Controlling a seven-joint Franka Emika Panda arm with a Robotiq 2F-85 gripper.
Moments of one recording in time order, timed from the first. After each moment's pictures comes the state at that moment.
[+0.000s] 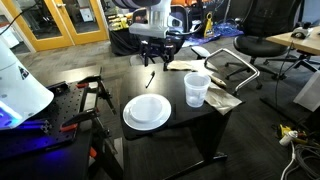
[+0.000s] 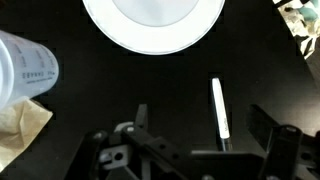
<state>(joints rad) 0.03 0.41 0.14 -2.33 -0.24 2.54 -0.46</state>
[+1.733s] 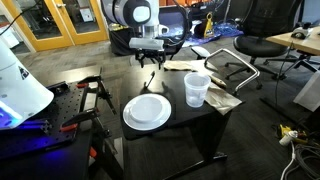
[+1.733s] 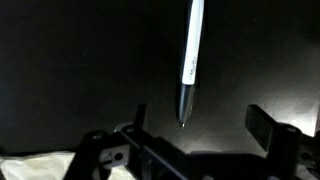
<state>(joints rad) 0.04 0.57 0.25 -2.35 -0.27 2.86 -0.59</state>
